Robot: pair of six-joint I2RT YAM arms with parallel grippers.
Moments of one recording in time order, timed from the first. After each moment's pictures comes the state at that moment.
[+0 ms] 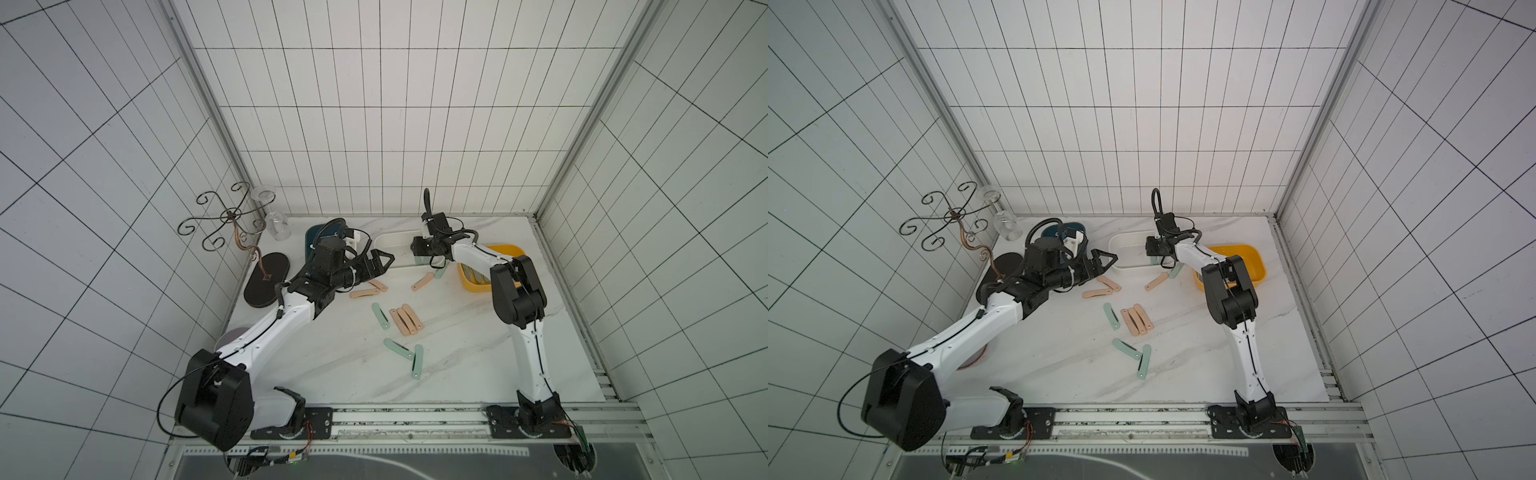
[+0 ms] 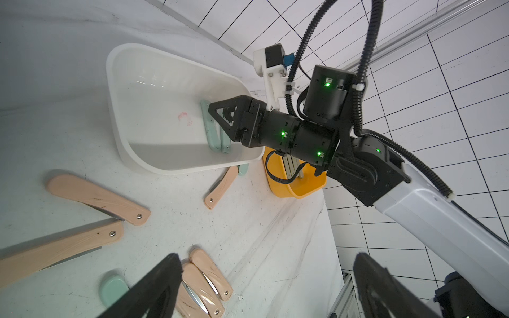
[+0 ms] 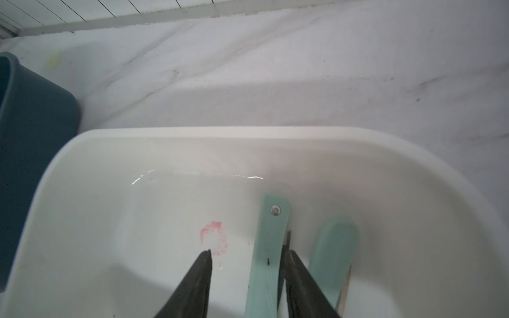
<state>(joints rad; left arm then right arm) -0.40 1.31 0.95 -0.09 0.43 -0.78 0.43 2.23 1.76 -0.29 -0.11 0.31</state>
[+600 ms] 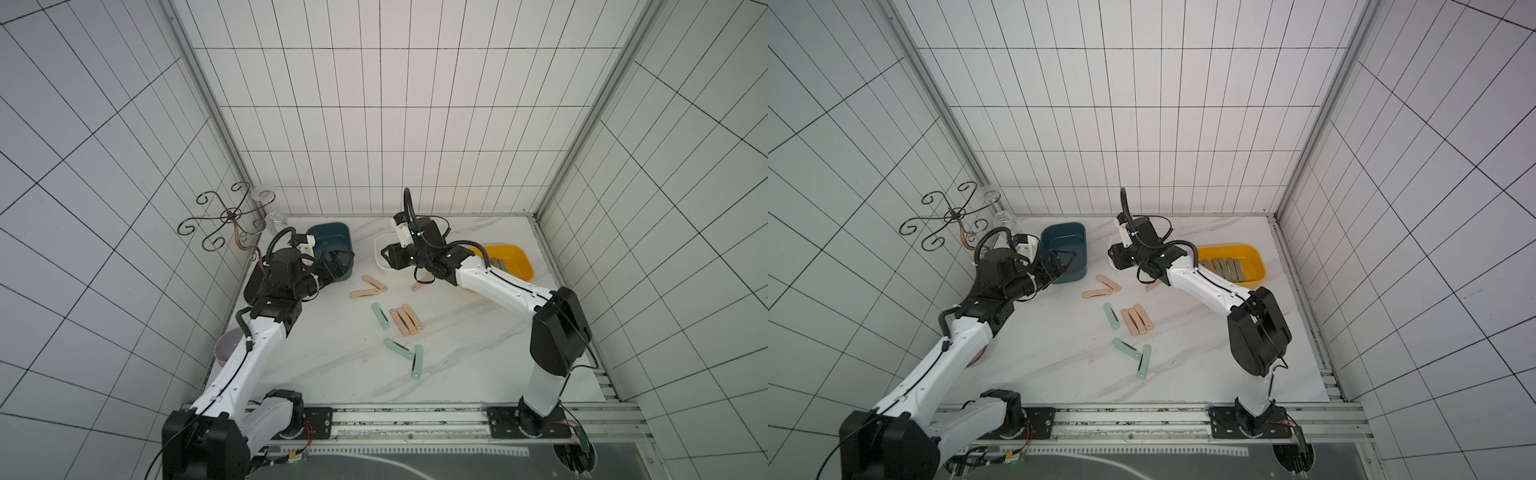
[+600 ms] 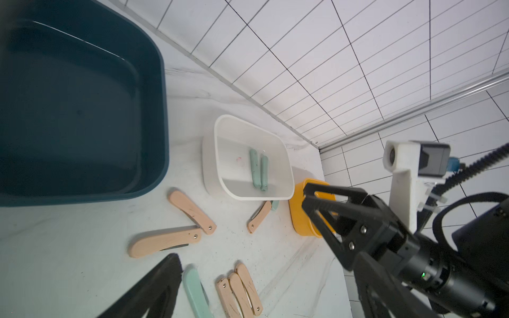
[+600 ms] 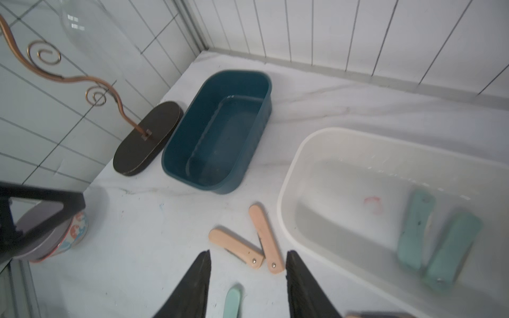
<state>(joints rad) -0.08 1.04 0.77 -0.13 0.47 -0.77 0.75 1.80 1.43 -0.24 -0.10 0.28</state>
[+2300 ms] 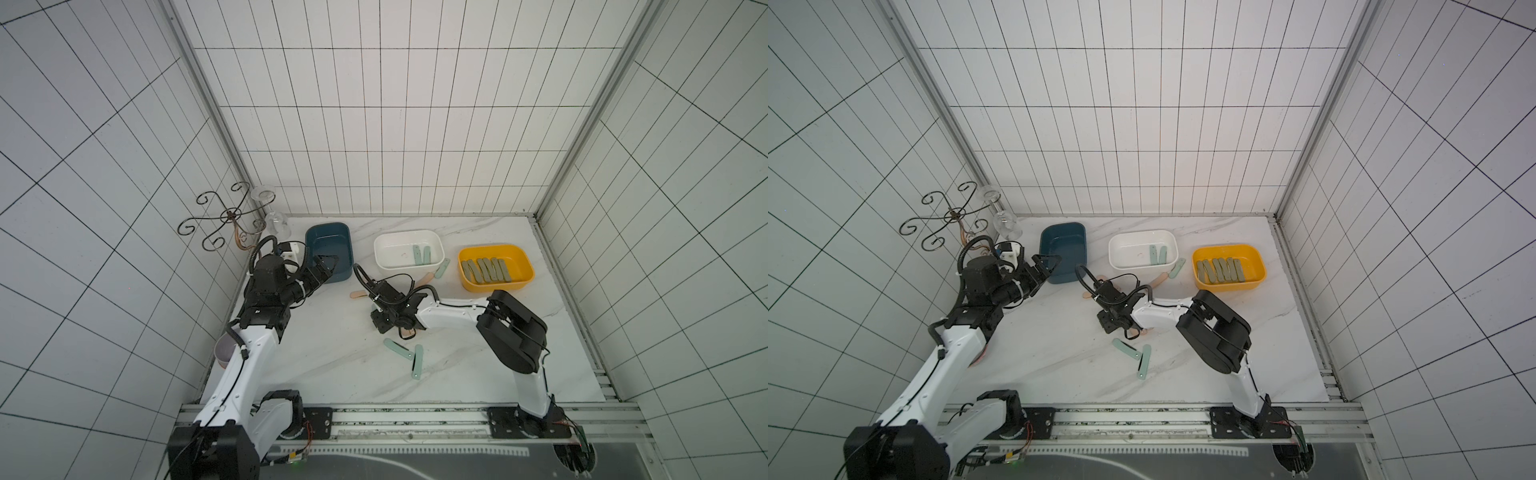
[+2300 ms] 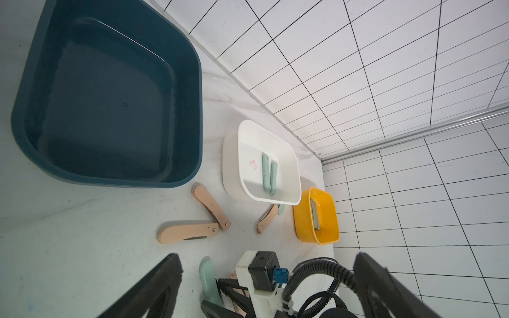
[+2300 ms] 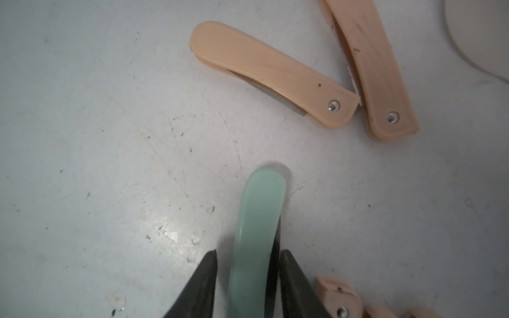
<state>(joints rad) 0.04 1.02 0.72 -0.12 0.57 -0.80 0.99 2.02 1.28 -0.25 0.12 0.29</state>
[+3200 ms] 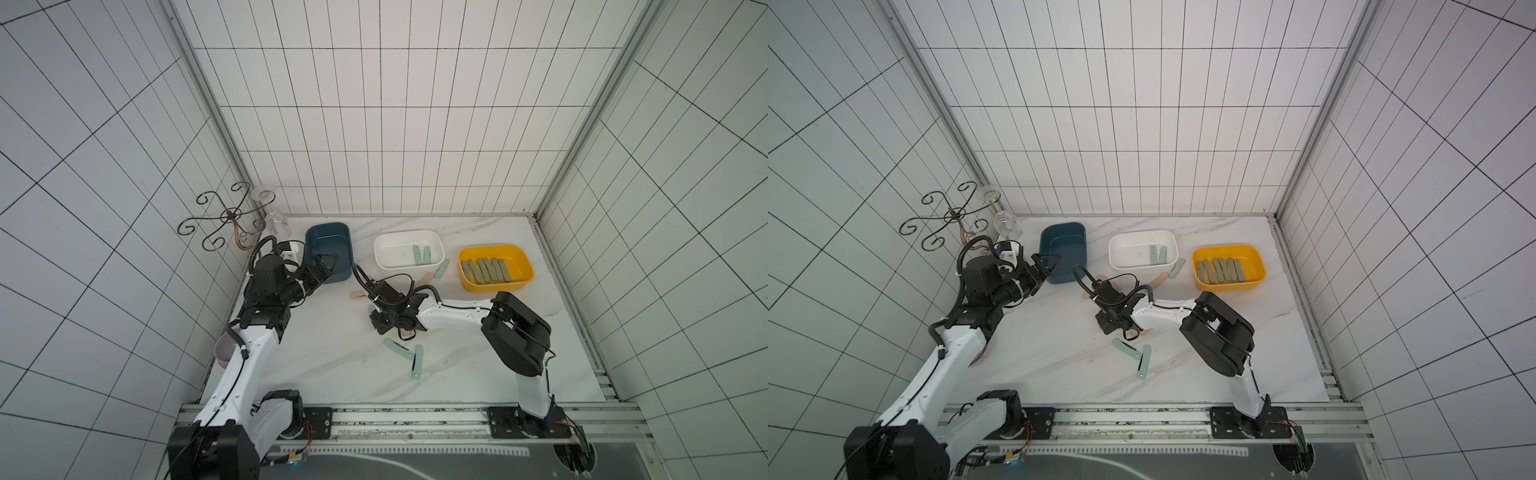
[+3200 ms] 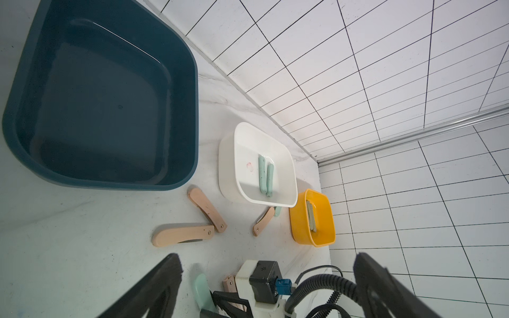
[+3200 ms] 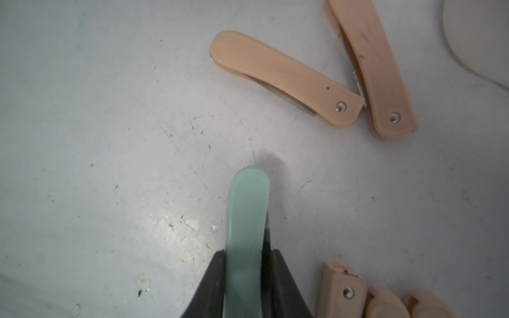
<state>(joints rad) 0.04 1.02 0.72 -0.10 0.57 -0.82 1.01 1.97 1.28 -0.27 0.12 0.29</state>
